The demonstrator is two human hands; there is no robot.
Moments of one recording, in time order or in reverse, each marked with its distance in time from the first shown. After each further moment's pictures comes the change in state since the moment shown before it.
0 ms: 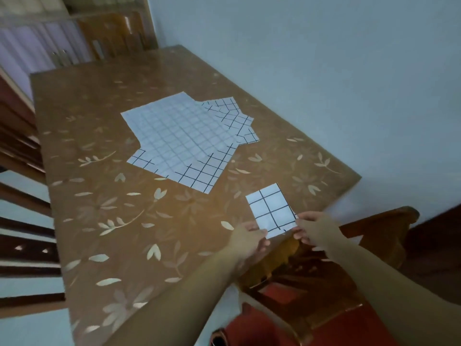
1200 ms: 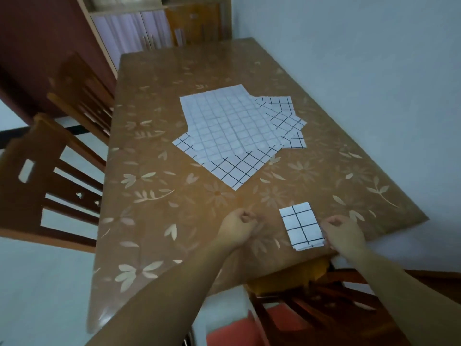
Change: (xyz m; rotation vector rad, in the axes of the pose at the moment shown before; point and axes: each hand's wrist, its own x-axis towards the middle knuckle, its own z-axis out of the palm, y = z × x) left_hand 0.022 0.009 -0.041 0.317 0.395 0.181; right_hand 0.098 0.001 -0.002 -0.207 -0.029 -0.177
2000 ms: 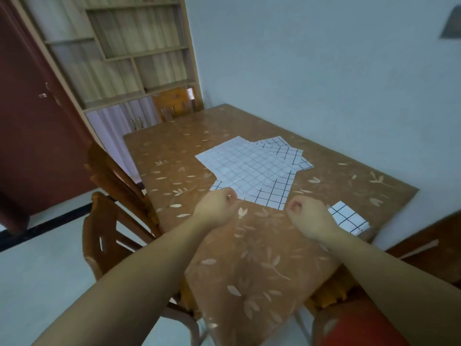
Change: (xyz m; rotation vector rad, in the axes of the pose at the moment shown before) left_hand -0.056 0.023 -0.299 0.718 0.072 0.556; right_hand -0.220 -0.177 0.159 -0.251 0.215 -0.374
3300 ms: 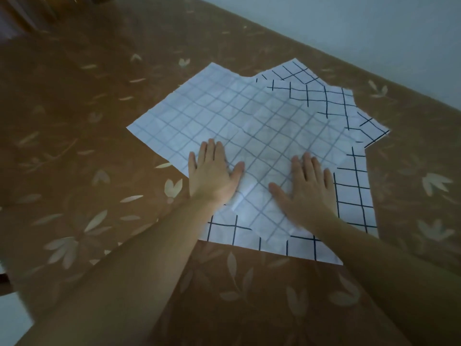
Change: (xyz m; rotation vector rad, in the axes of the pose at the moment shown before) left_hand 0.438 -0.180 0.168 0.173 -0.105 0.128; right_hand 0.372 0.038 0.245 -0.525 -0.041 0.264
